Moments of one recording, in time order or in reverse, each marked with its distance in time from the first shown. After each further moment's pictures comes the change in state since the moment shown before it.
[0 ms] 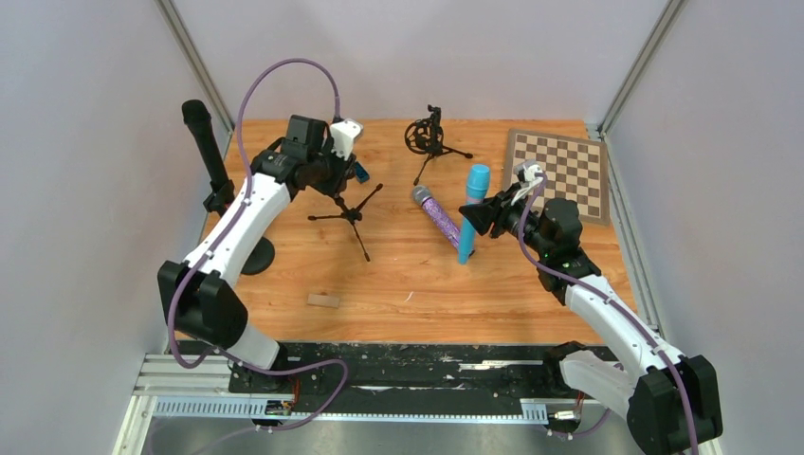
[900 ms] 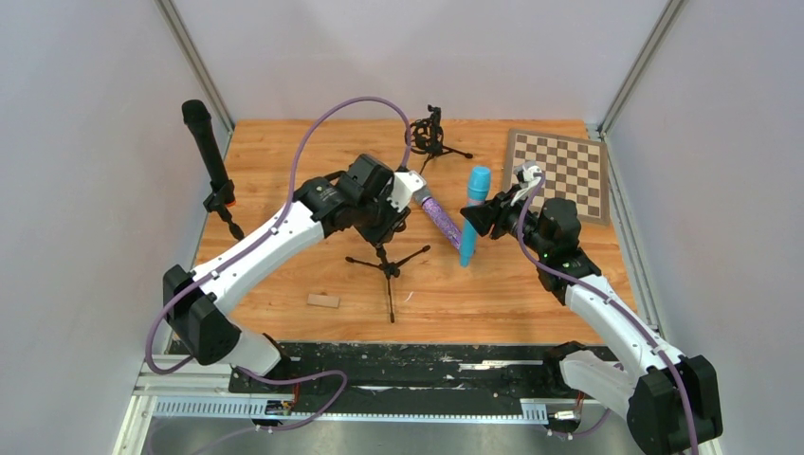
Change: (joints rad) left arm -0.437 -0.073 -0.044 -0.160 -0.051 -0.120; right arm 0.000 0.000 0.002 -0.045 0.027 -0.003
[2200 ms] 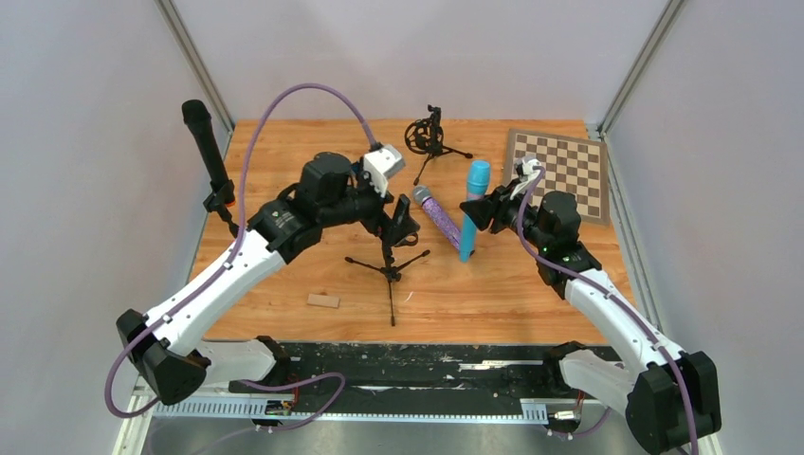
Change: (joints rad) left arm -0.006 -0.241 -0.150 0.395 0.204 -0.144; right arm 0.000 0.025 0.049 -0.030 0.009 -0.003
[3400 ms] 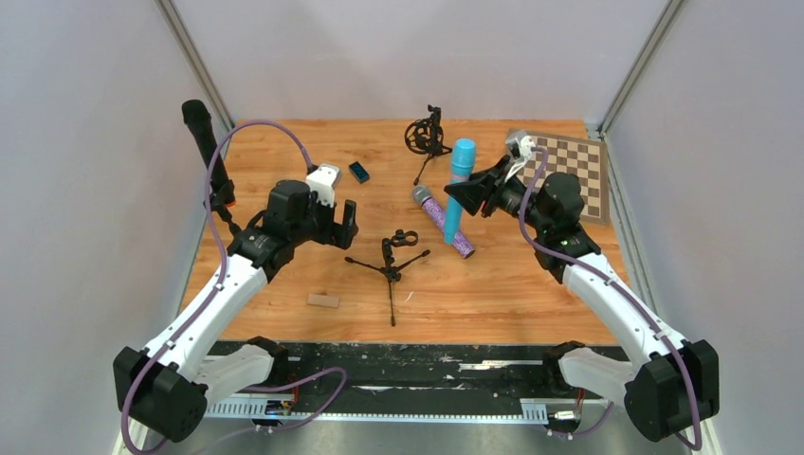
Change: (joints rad) left arm 0.342 -0.187 -0.383 0.058 -0.189 -0.056; right arm 0.029 0.071 0.158 0.068 -0.163 0.020
